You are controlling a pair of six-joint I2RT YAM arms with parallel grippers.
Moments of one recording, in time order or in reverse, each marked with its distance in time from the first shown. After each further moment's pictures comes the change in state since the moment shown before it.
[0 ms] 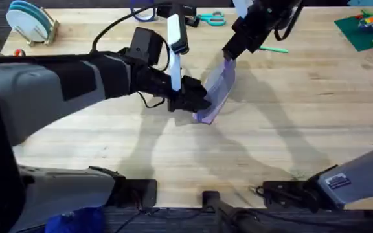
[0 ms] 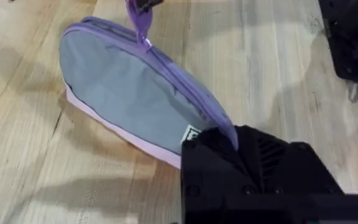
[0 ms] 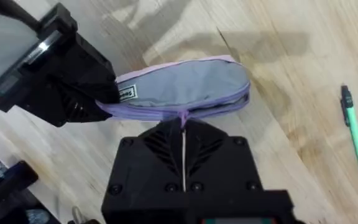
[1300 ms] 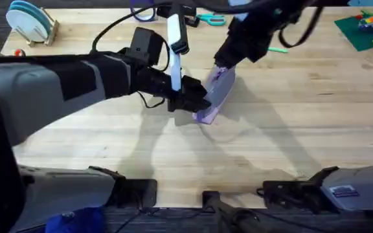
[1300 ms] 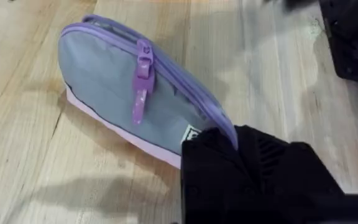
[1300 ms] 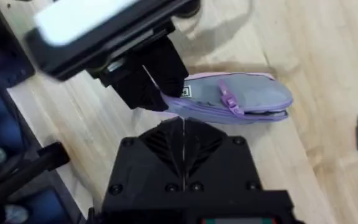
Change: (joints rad) left arm 0.000 0.000 0.000 0.000 0.000 0.000; right arm 0.144 -0.154 -0.004 -0.060 -0.042 0.000
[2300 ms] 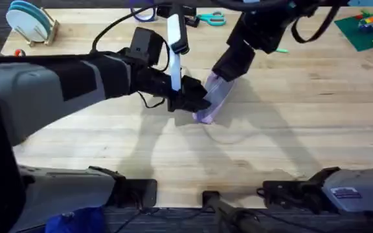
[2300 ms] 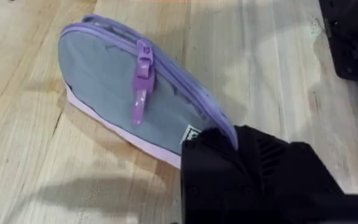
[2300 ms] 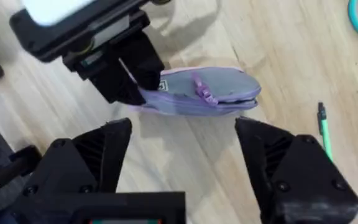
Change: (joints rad) left arm 0.000 0.000 0.000 0.000 0.000 0.000; right arm -0.009 -0.045 0.000 0.019 0.095 -0.008
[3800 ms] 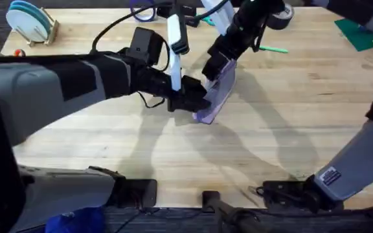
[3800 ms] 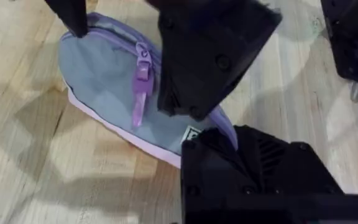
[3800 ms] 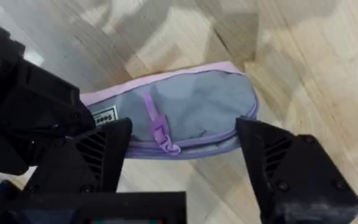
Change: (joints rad) left arm 0.000 0.000 0.000 0.001 -0.004 0.000; right arm -0.094 0.366 0.000 0.102 0.018 0.078
